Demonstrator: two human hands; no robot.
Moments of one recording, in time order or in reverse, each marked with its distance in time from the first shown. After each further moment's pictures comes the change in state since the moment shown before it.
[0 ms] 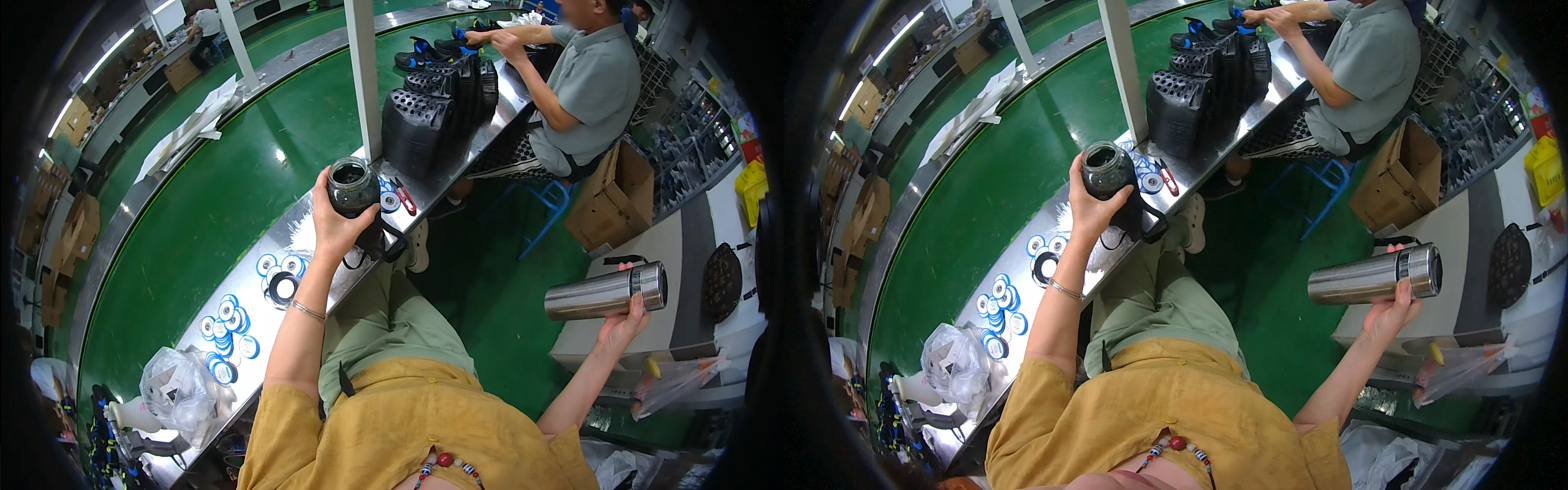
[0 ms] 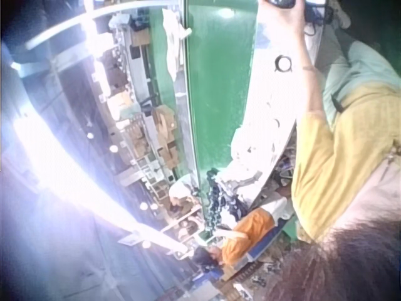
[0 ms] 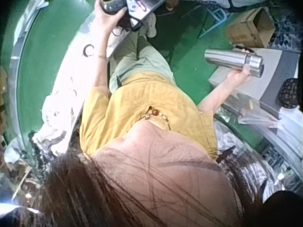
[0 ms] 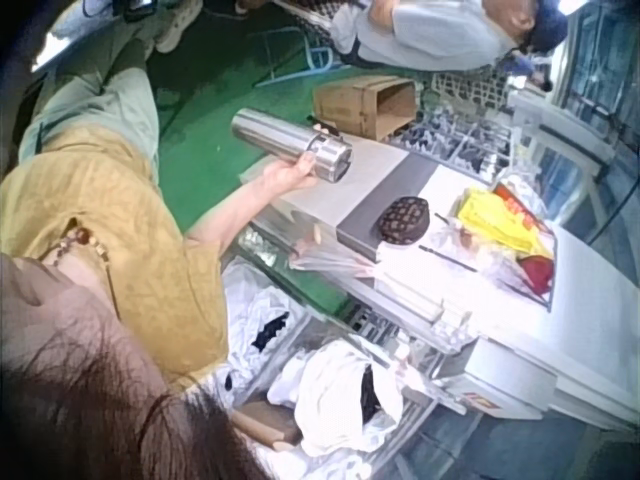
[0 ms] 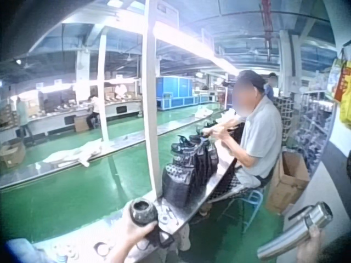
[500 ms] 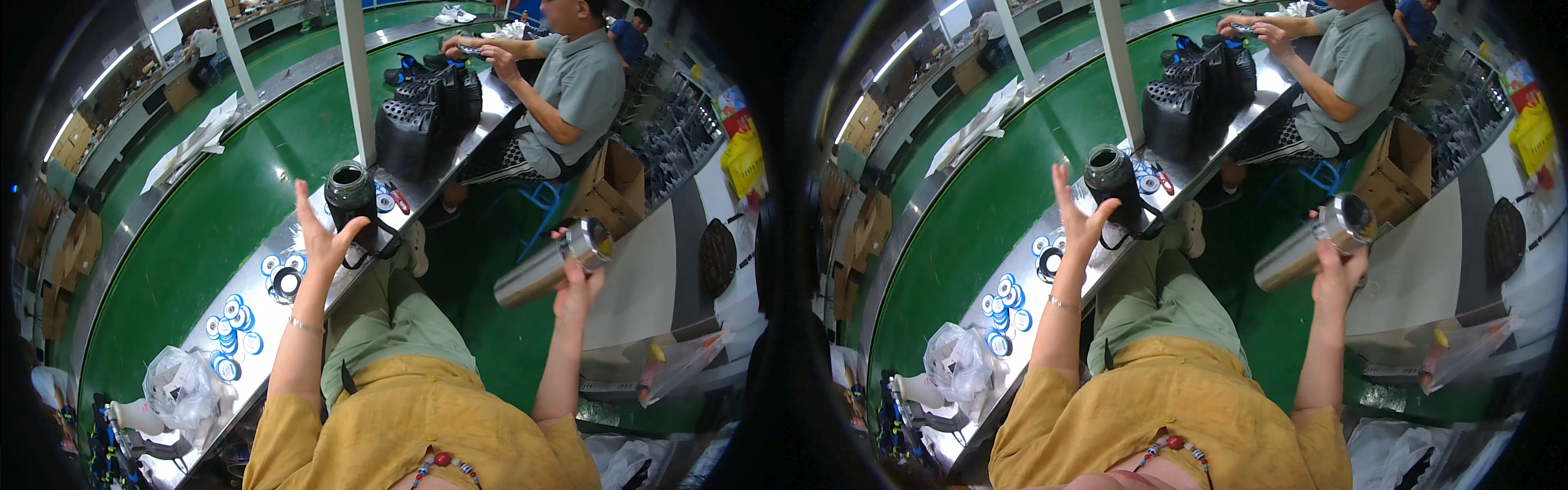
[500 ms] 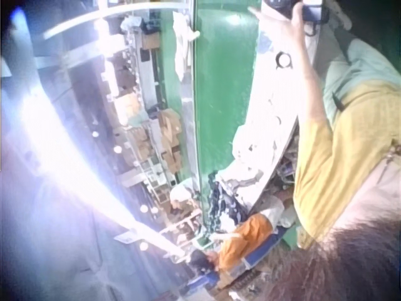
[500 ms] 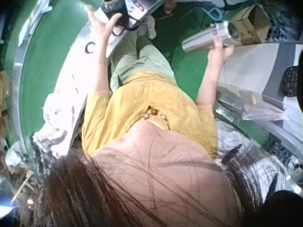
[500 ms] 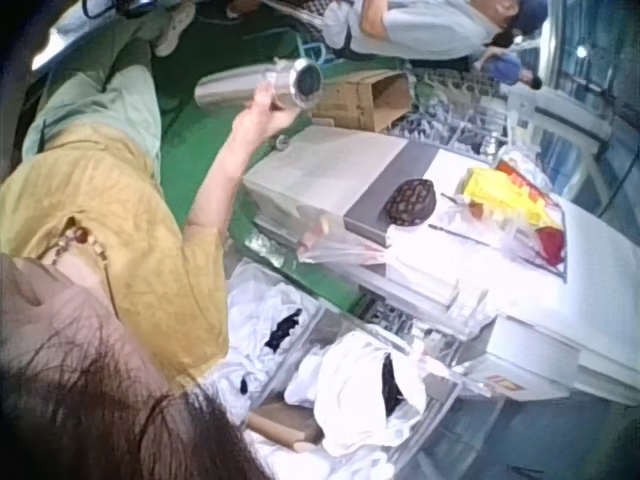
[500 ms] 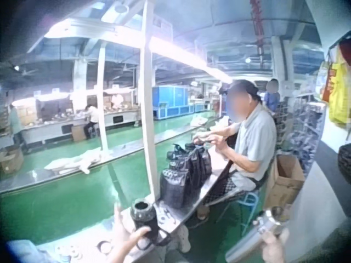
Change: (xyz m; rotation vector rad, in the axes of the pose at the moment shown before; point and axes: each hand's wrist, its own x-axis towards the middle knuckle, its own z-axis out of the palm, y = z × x) left_hand -0.030 0.012 -0.032 0.068 0.131 0.130; right_hand -0.041 0.008 0.071 0.077 -0.271 0.045
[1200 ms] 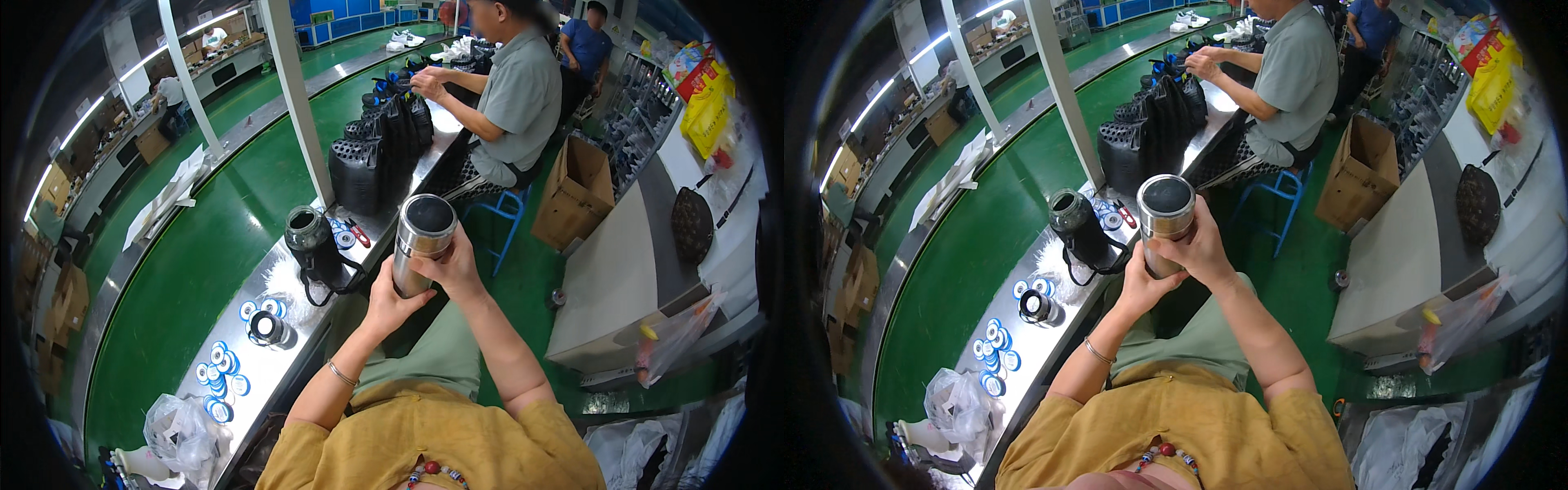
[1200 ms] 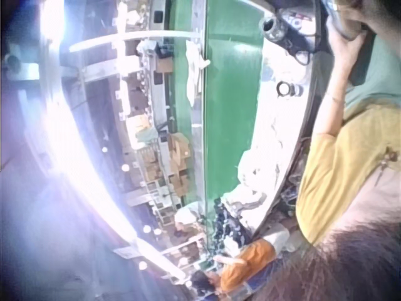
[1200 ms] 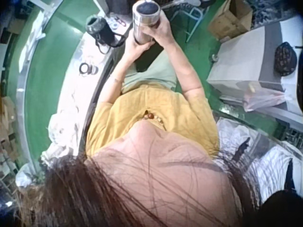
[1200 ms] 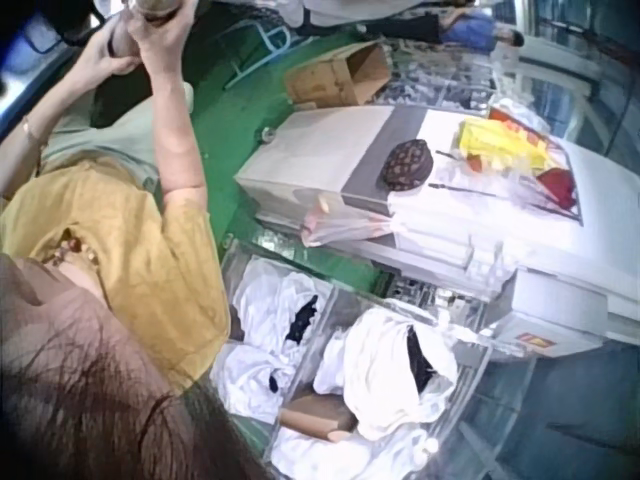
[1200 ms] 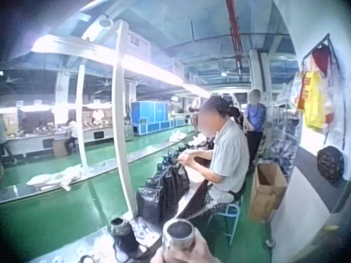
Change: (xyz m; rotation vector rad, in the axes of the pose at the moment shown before) left_hand -0.066 0.107 0.078 -0.541 -0.660 -0.266; right_hand 0.020 0.034 0.102 0.166 -0.453 0.133
